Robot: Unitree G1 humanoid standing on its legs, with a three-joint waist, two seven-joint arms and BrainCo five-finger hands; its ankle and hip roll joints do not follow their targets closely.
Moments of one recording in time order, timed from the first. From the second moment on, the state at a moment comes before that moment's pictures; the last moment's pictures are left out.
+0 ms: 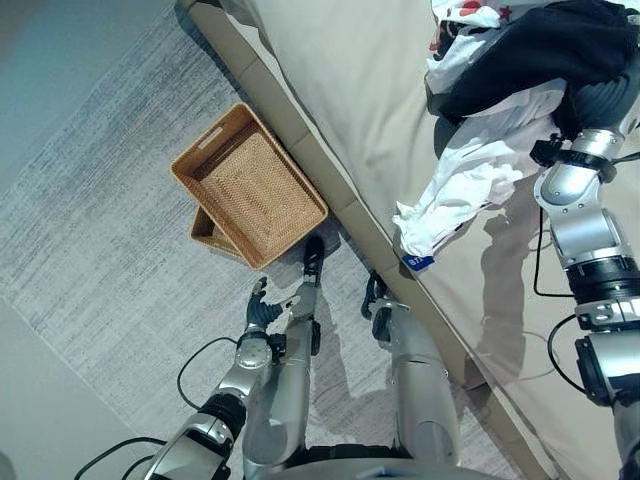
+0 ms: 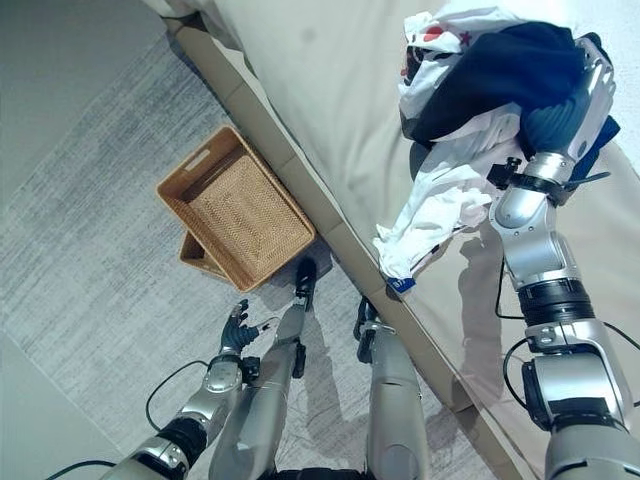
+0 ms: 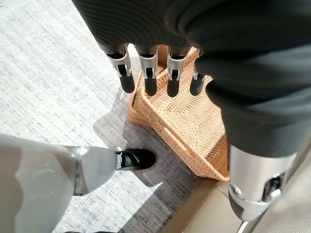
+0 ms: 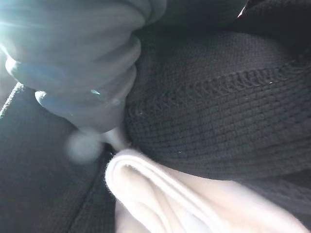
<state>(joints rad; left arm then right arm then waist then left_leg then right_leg) -0.27 0.18 -0.37 0.87 -0.29 -0.25 0.39 -0.79 -0.72 0.11 0.43 -0.17 -0.10 -0.78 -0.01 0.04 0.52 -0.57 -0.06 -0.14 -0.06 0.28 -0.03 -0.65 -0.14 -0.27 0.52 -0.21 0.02</state>
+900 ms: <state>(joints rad) -0.32 0.18 -0.41 0.95 -0.33 -0.22 0.31 -1.23 -0.76 0.49 1.06 -0.04 0.02 -0.34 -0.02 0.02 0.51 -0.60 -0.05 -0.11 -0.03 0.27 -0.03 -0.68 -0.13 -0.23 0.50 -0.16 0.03</state>
